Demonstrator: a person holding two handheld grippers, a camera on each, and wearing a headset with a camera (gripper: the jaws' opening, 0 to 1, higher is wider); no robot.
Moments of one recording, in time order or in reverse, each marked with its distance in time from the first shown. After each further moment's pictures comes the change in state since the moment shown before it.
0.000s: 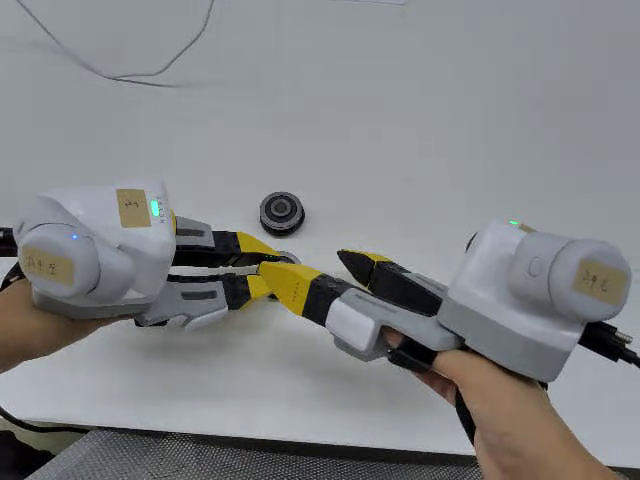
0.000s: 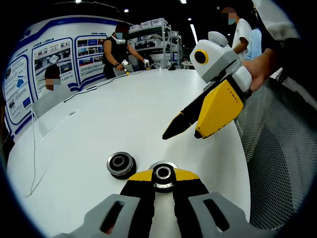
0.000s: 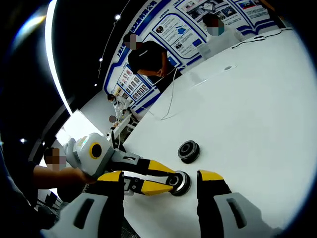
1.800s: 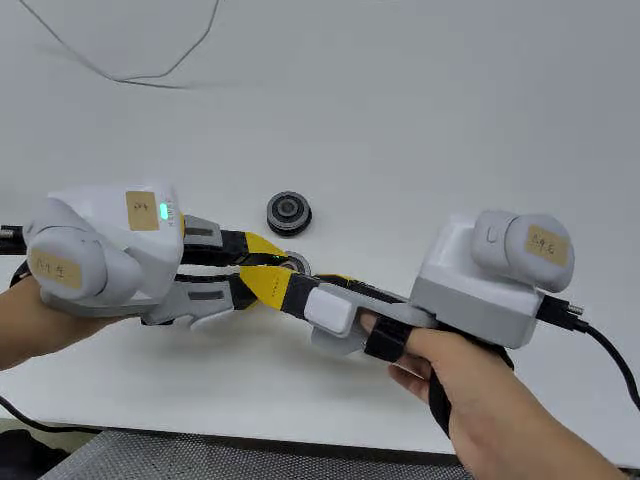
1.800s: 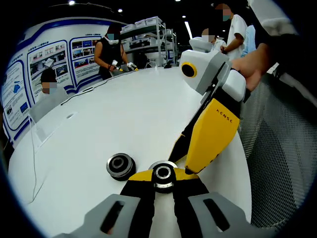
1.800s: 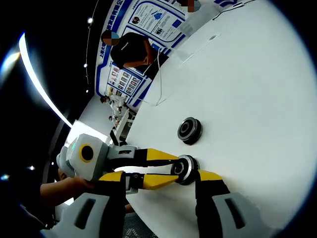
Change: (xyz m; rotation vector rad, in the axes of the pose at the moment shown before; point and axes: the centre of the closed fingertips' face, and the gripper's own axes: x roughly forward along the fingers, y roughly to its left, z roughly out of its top) left arm 0.001 0.000 0.000 0.037 0.018 -0.019; right arm 0.014 0.000 -0.027 0.229 0.118 0.011
